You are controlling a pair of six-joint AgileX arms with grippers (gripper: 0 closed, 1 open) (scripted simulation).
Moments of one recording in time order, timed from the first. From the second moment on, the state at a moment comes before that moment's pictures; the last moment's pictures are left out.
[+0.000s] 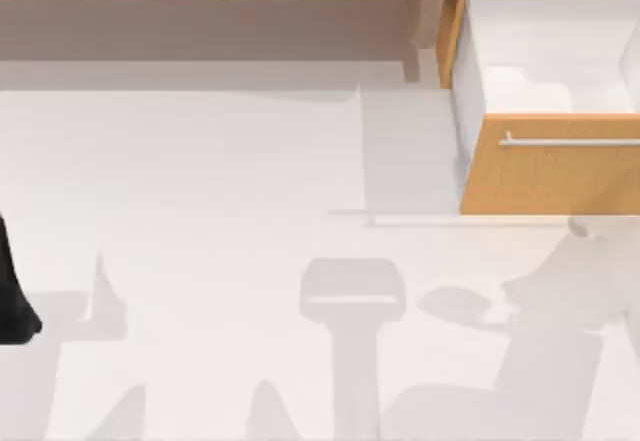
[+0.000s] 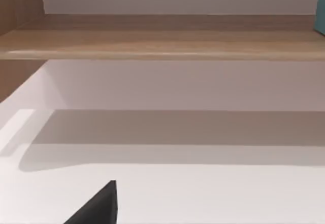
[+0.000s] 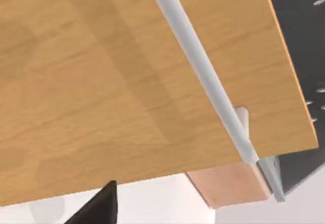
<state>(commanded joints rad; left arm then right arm) 0.00 0.00 0.00 0.00 0.00 0.00 0.05 1.47 0.31 0.85 0.31 -1.05</state>
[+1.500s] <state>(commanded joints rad) 0.00 0.00 0.00 0.00 0.00 0.00 0.32 1.99 0.28 1.71 0.35 -1.56</state>
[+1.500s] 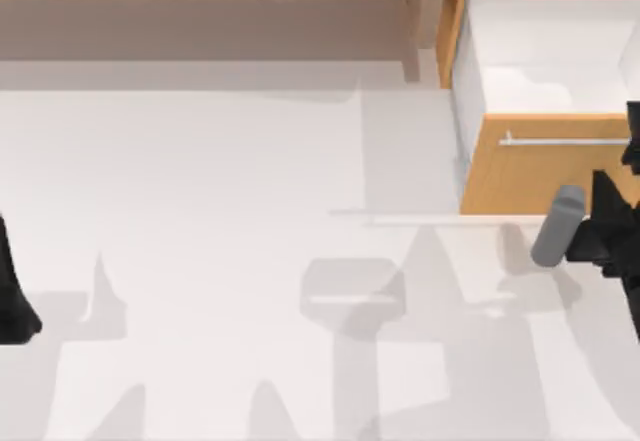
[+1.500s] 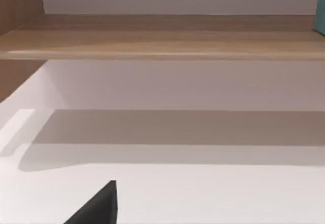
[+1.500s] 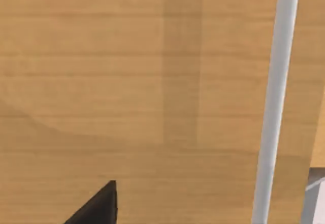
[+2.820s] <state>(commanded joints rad) 0.00 0.00 0.00 0.00 0.00 0.00 0.31 1.99 0.31 1.68 0.34 -1.56</state>
